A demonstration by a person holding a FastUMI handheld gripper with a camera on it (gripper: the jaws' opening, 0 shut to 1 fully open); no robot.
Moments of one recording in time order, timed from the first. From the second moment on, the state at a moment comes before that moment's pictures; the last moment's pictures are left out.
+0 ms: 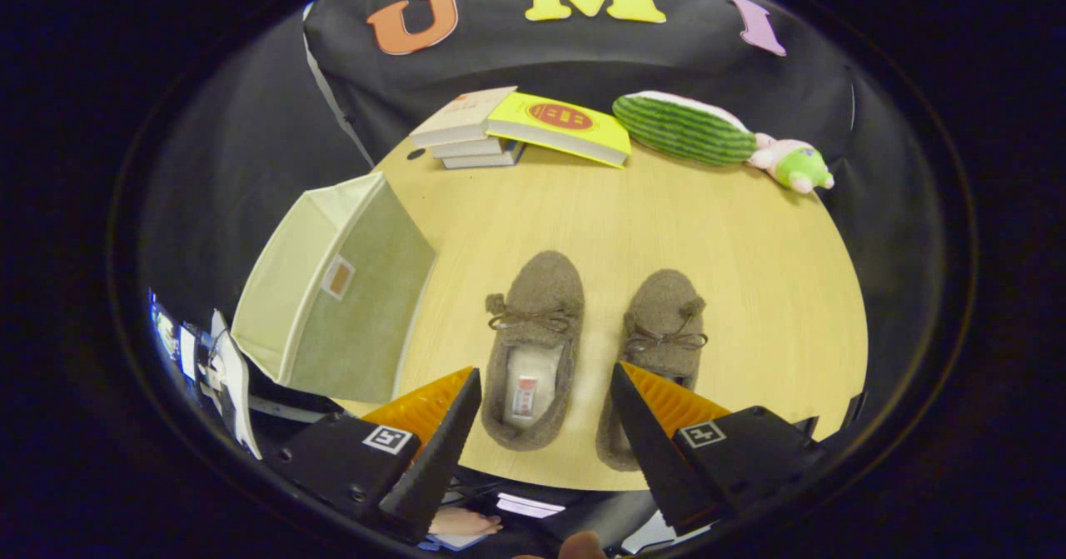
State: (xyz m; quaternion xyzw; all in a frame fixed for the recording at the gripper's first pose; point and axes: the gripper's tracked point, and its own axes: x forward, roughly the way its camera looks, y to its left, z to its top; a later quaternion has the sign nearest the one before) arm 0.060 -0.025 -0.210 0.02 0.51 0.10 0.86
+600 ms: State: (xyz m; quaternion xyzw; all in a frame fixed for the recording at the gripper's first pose) arm 0.073 -0.023 -0.271 0.05 0.58 0.10 0.81
